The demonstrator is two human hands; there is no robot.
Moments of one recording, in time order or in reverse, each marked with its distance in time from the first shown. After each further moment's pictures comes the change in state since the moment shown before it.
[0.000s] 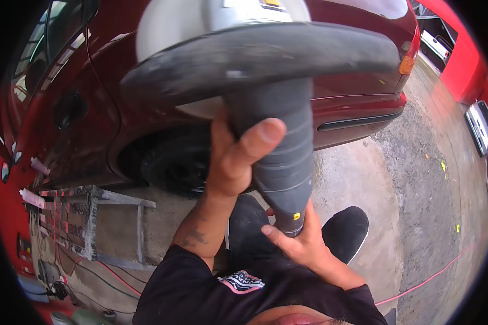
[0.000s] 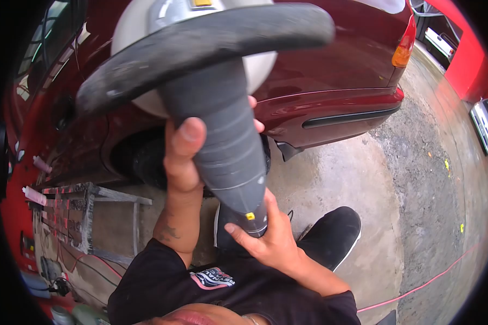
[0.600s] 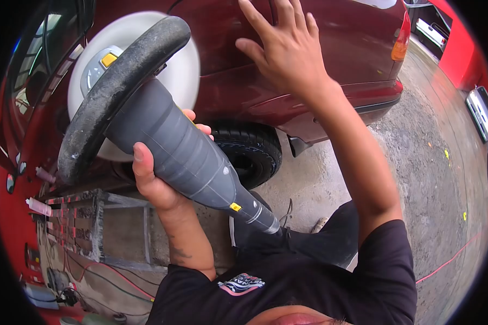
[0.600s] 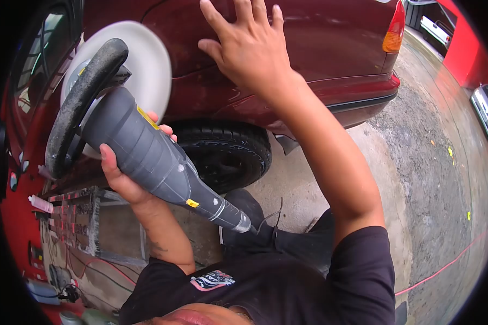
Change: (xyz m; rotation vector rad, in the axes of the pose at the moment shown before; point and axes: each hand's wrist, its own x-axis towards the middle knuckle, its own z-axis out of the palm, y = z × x) left_hand -0.048 0.034 -0.051 -0.159 0.291 0.143; right_hand 0.236 -0.090 -0.042 -1.155 0.615 -0.984
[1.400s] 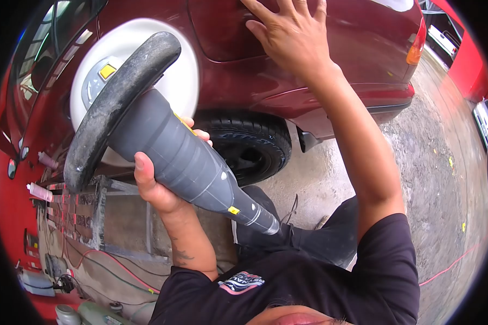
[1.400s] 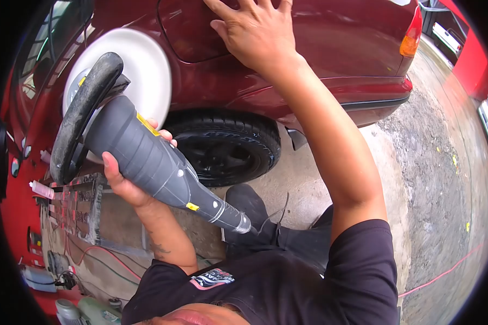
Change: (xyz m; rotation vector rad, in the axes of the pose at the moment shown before) left_hand -0.022 0.010 -0.027 0.004 0.071 0.034; right_hand 0.019 -0.013 0.025 -0.128 -0.057 -0.070
